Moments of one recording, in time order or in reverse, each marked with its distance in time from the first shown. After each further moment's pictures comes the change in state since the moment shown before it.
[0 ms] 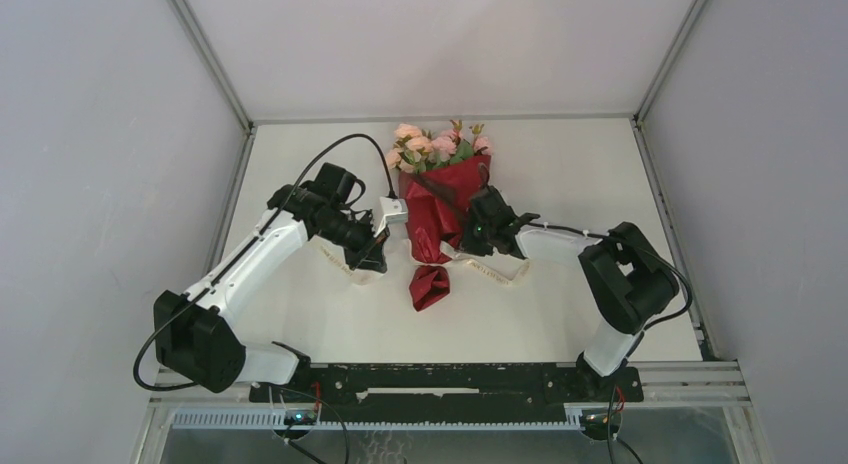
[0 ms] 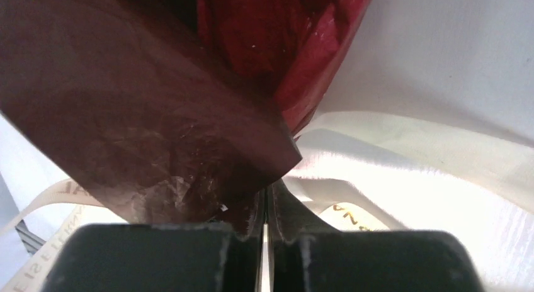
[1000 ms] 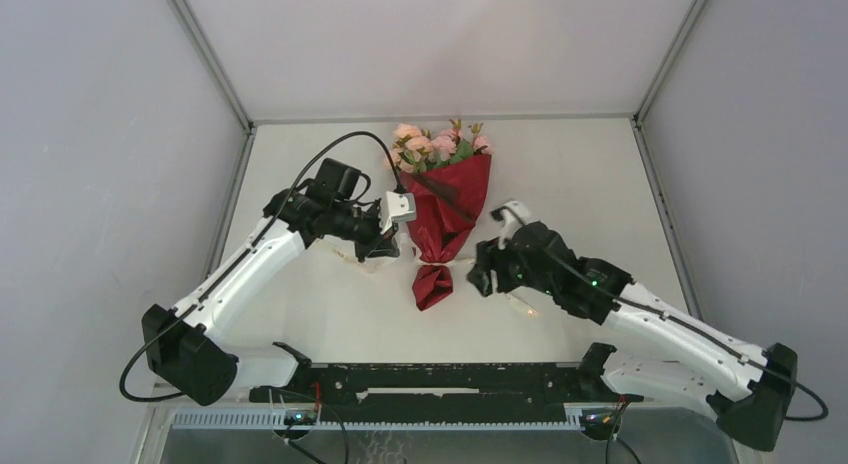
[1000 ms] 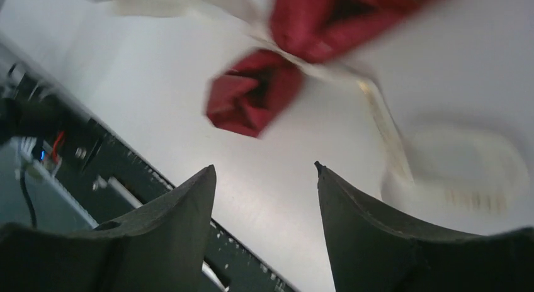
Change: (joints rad) left arm -0.083 -0.054 0.029 0.138 -0.026 0.006; right arm 0.213 -0.802 -0.113 -0.514 0.163 -0.298
